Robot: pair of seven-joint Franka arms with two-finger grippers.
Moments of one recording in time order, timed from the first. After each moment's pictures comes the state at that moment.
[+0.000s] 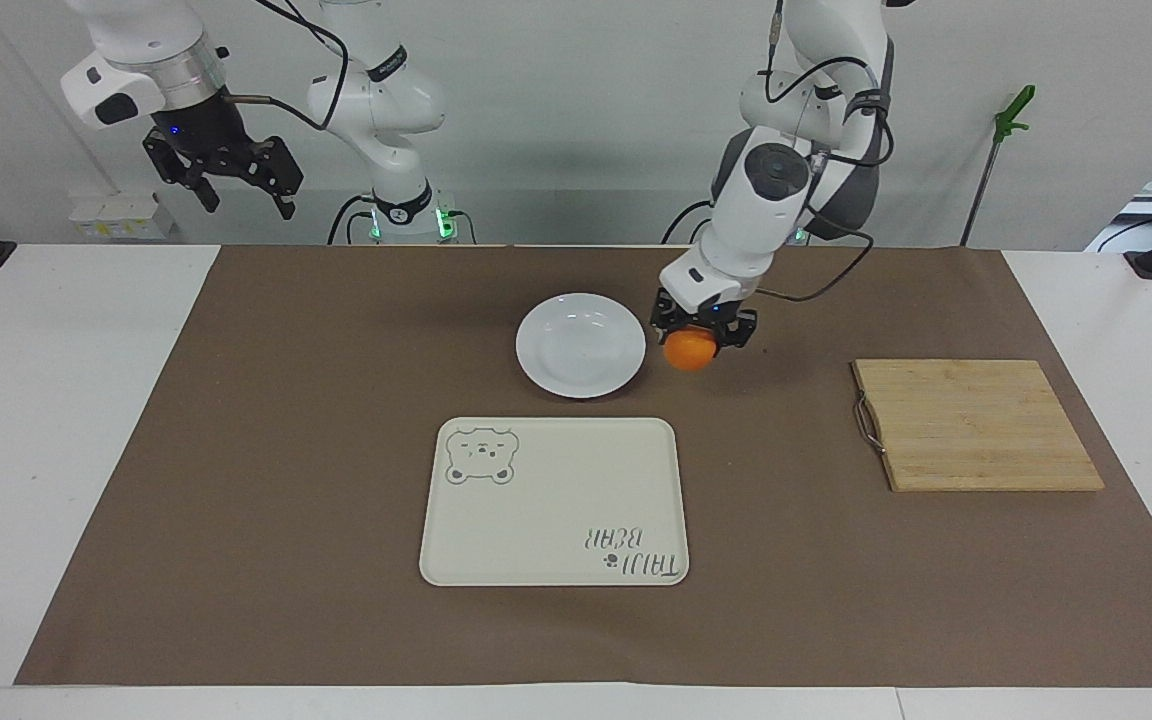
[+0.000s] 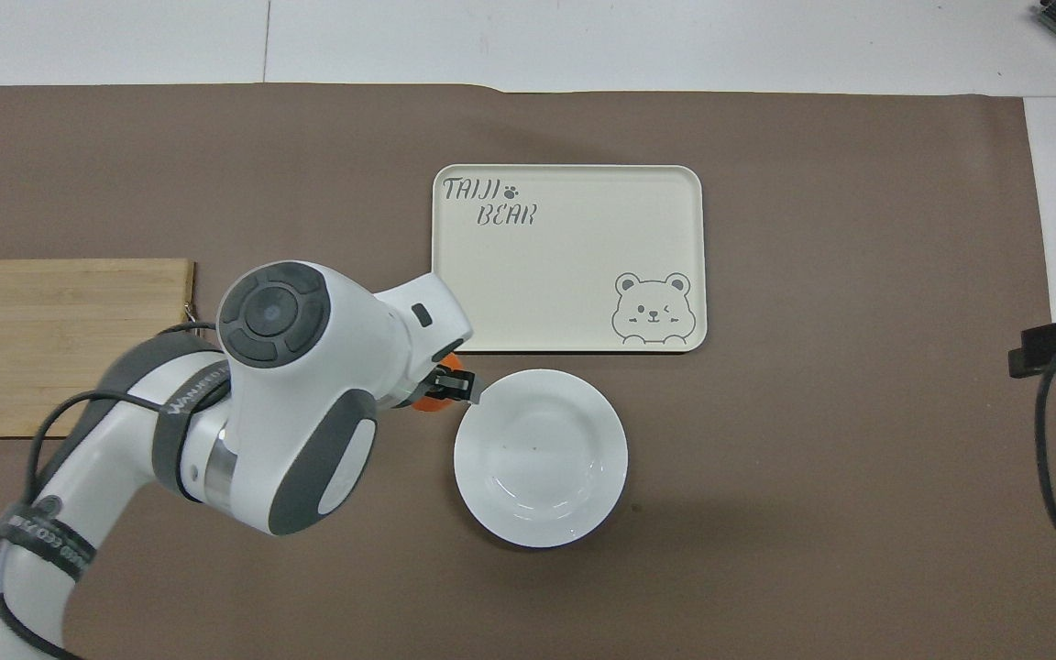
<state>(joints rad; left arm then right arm) -0.62 0.09 0.03 -1.96 -0.20 2.10 -0.19 0.01 -0.10 -0.05 -1.56 -0.02 1.39 0.09</state>
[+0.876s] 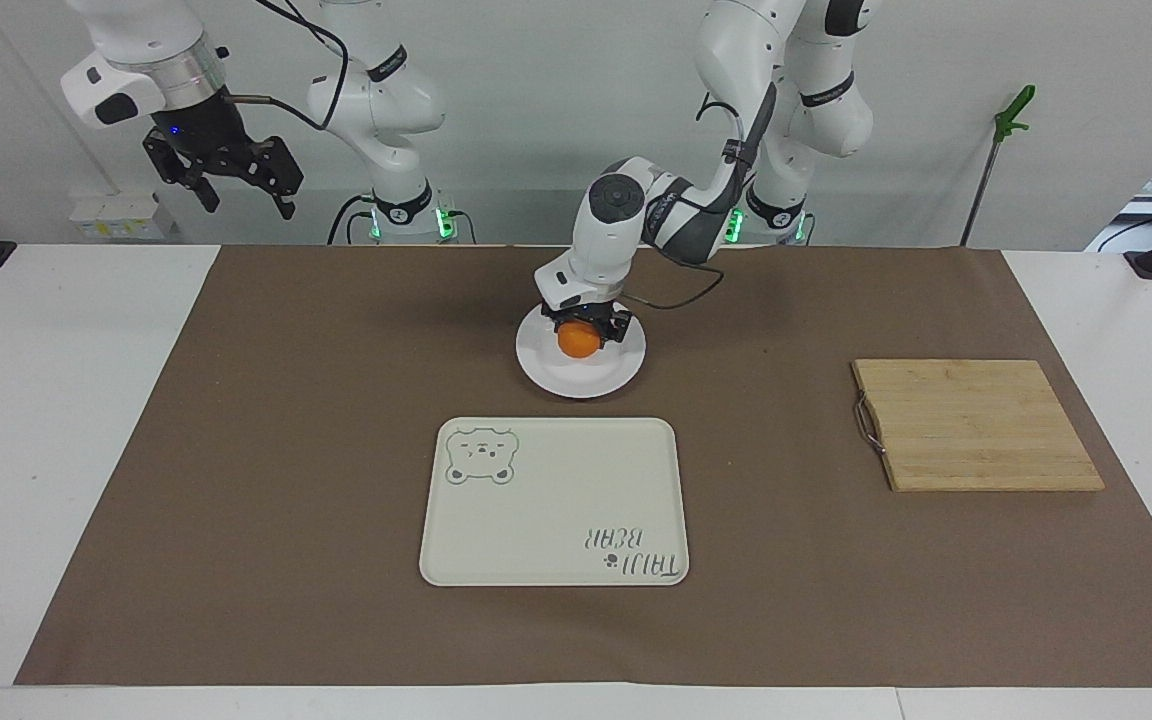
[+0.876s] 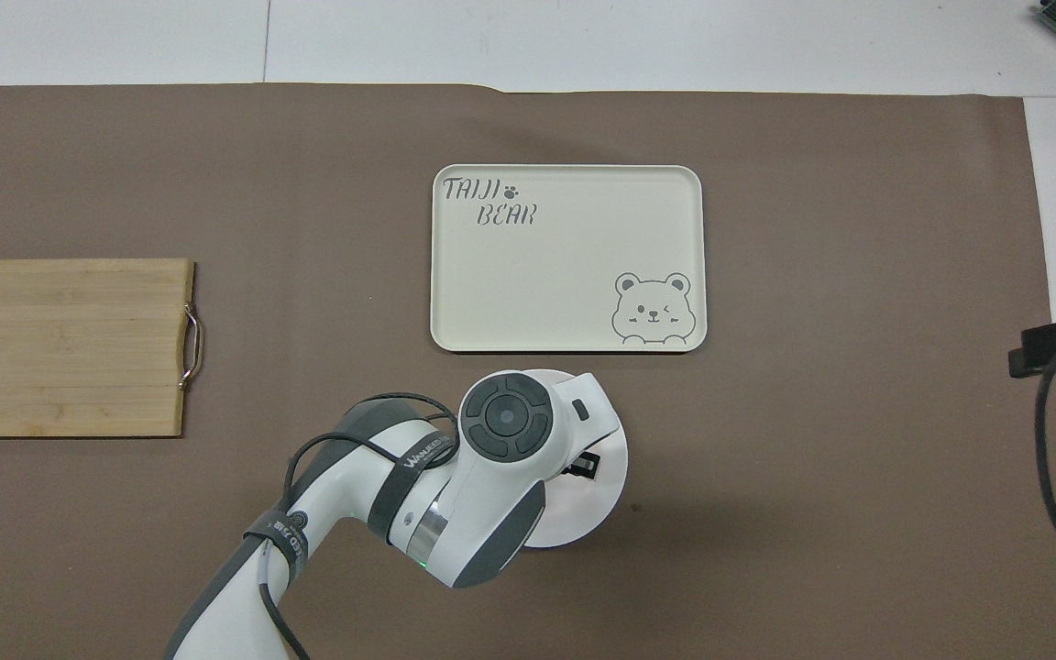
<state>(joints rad) -0.85 0.27 0.04 -1.97 -0.23 2.23 -0.28 0.01 -0.10 -0.05 -1.56 -0.02 1.39 0.09</state>
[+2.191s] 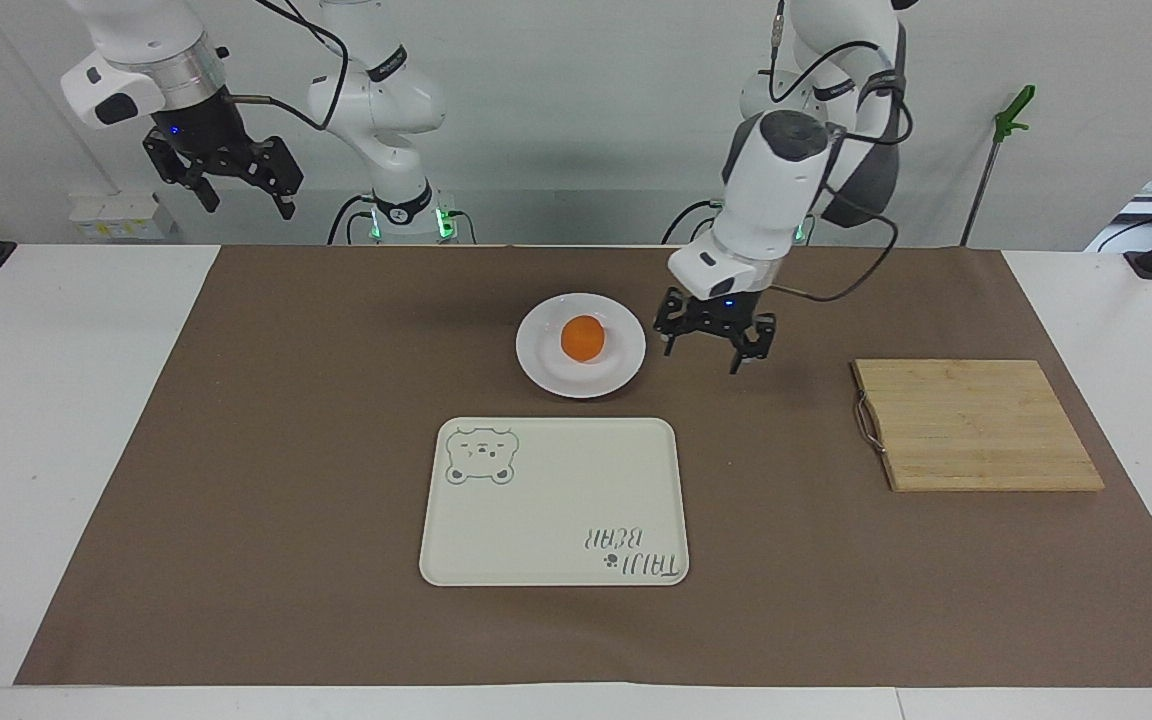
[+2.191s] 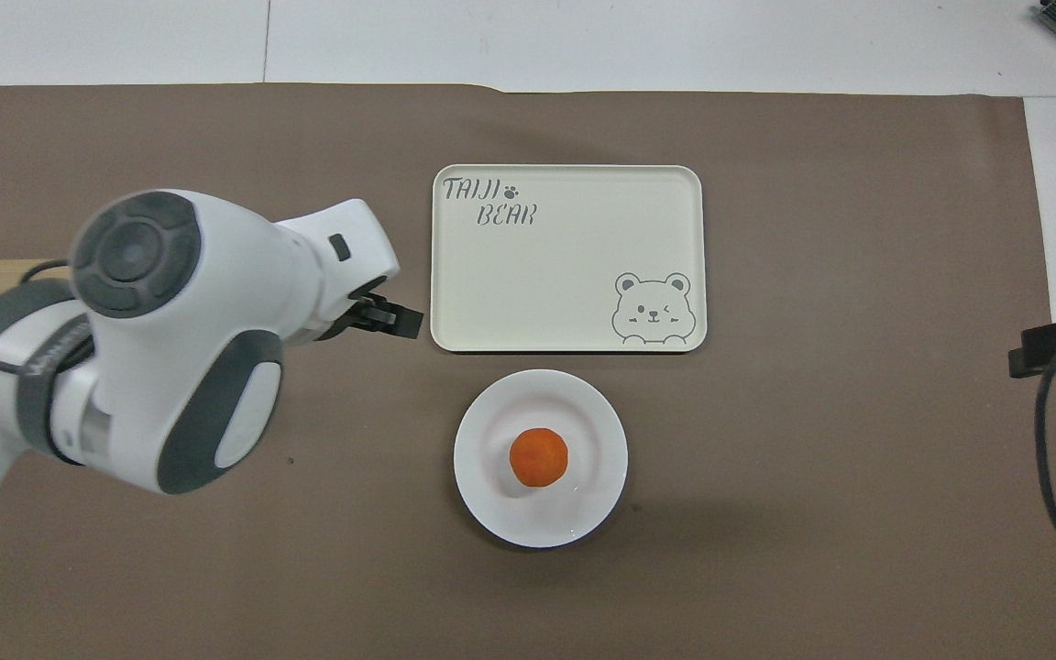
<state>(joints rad) -0.50 0.06 0.09 -1.83 -0.09 2.03 -0.02 0.01 -0.10 -0.05 -1.56 -0.02 1.39 0.09</state>
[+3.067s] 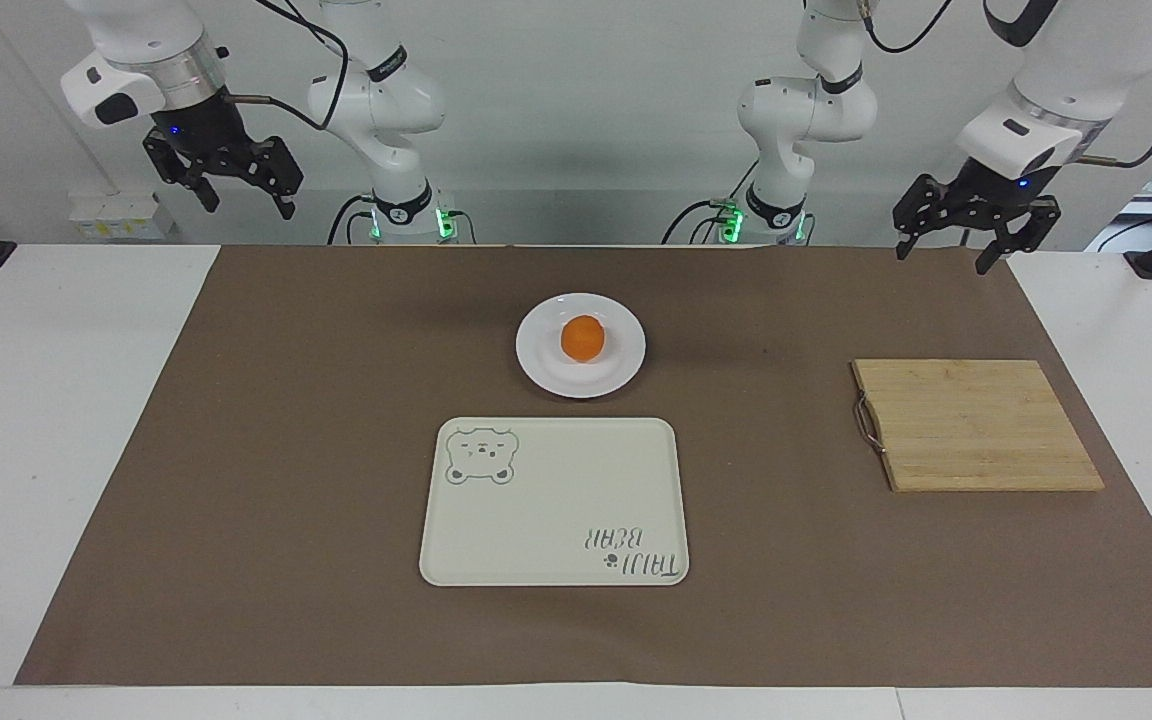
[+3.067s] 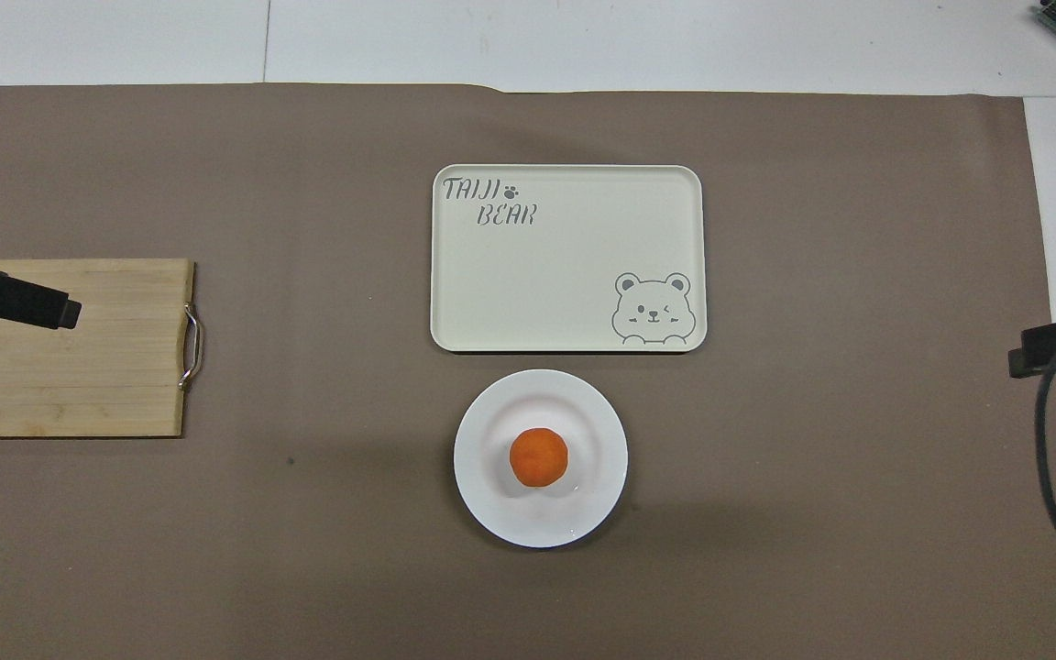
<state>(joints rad) -0.15 -0.01 0.10 -1.49 -0.07 1.48 0.22 0.01 -0.10 -0.05 -1.56 -0.02 1.39 0.09</state>
